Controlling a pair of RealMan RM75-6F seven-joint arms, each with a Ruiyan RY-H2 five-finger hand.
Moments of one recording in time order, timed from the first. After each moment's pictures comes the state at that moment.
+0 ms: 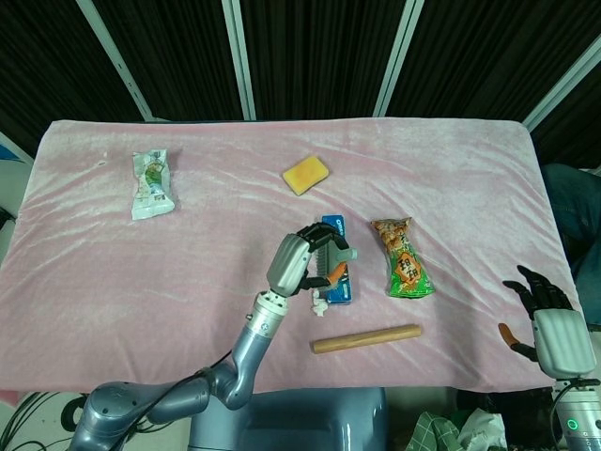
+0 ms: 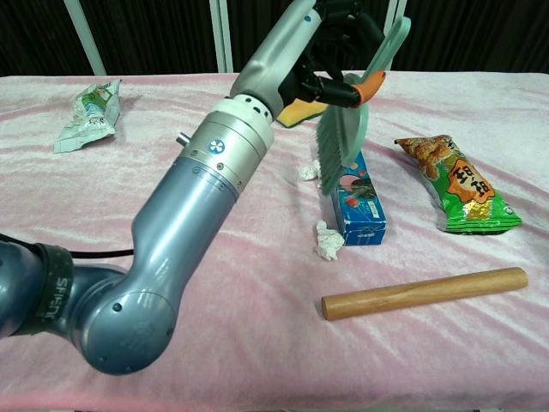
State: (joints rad) left arm -0.99 -2.20 -0.38 -0.92 1.43 1.33 -0.31; right arm 0.09 -1.11 0.06 -1.62 -1.51 1.47 0.00
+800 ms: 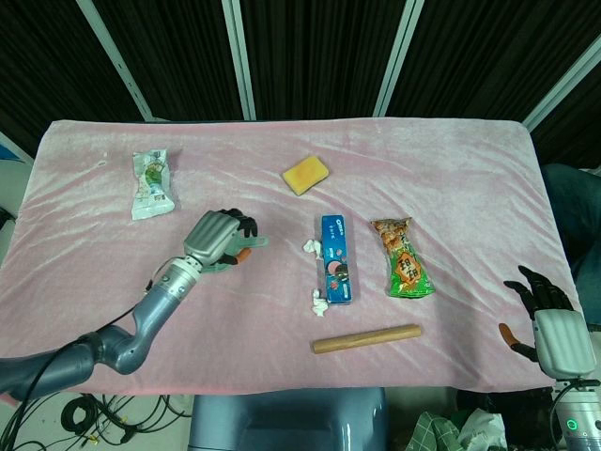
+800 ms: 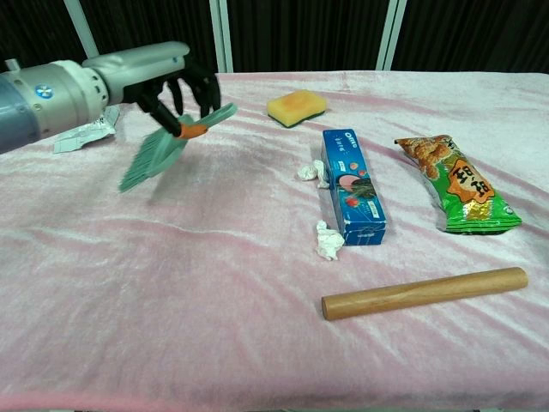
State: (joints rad) left arm -0.84 -1.53 -0.20 -1.33 1.24 0.87 0.07; right arm 0.09 -1.11 0.06 -1.63 -1.51 1.47 -0.01
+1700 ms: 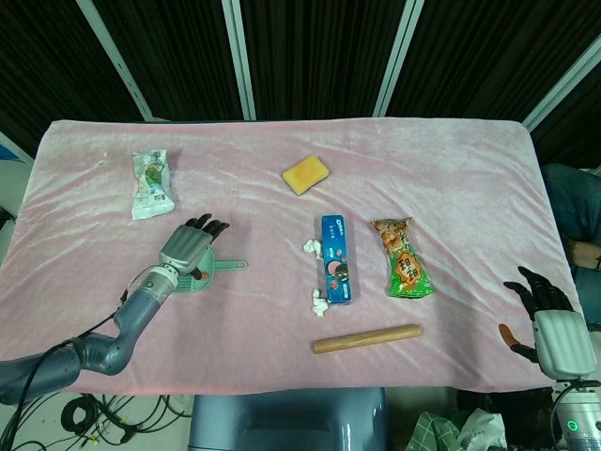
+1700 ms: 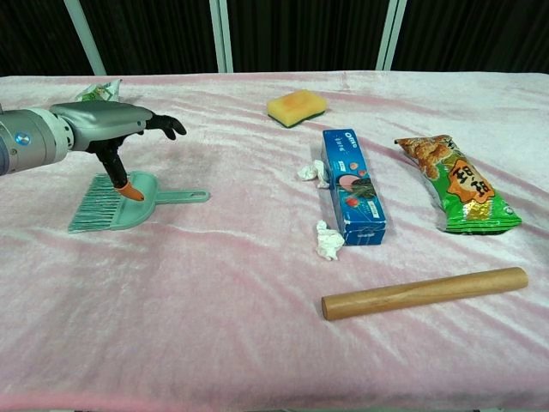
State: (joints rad) left arm -0.84 -1.53 -0.14 -1.30 1.00 0.77 0.37; right arm 0.09 -1.11 0.06 -1.63 -1.51 1.47 0.00
